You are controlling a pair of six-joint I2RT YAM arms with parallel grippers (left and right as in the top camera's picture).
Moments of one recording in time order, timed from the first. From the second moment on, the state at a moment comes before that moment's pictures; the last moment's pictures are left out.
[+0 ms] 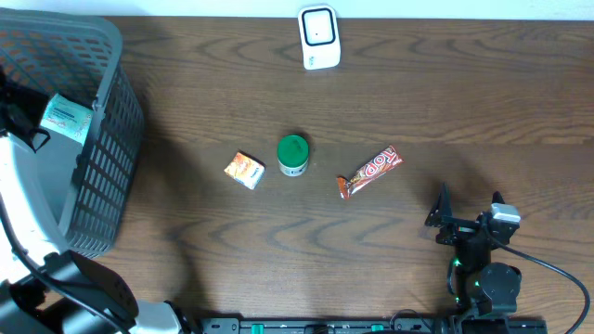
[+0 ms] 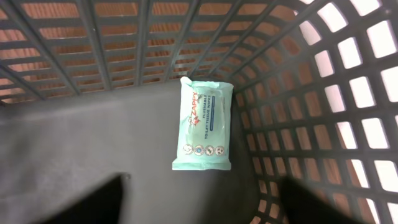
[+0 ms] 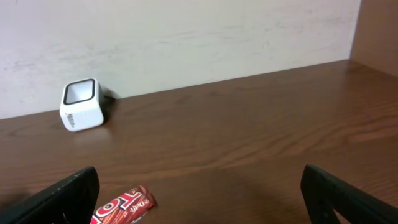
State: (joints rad) left arm 0.58 1.64 1.51 -0.73 -0.08 -0.69; right arm 0.03 0.01 0.01 -0.06 0.14 0.17
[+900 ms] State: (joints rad) left arm 0.53 2.06 1.51 -0.43 -0.08 -0.69; right arm 0.03 0.01 0.01 -0.06 0.14 0.17
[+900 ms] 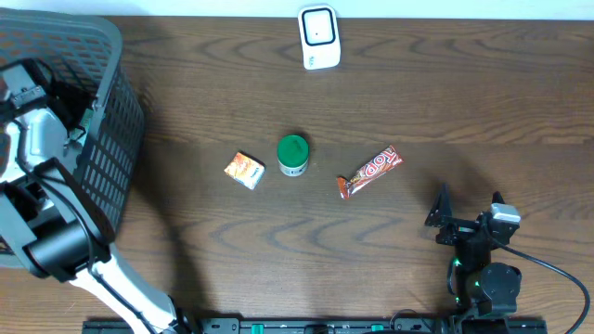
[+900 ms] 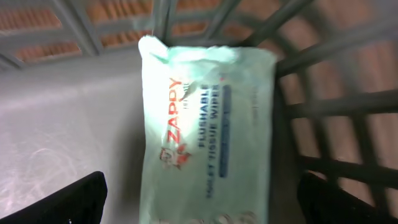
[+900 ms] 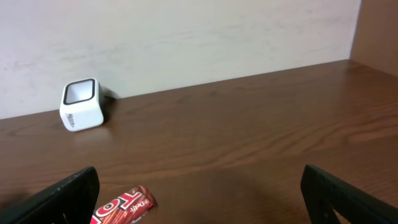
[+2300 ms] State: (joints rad) left arm 0.53 2.14 1.56 -0.51 -0.11 -0.61; right arm 0.03 0.01 0.01 -0.06 0.14 0.17
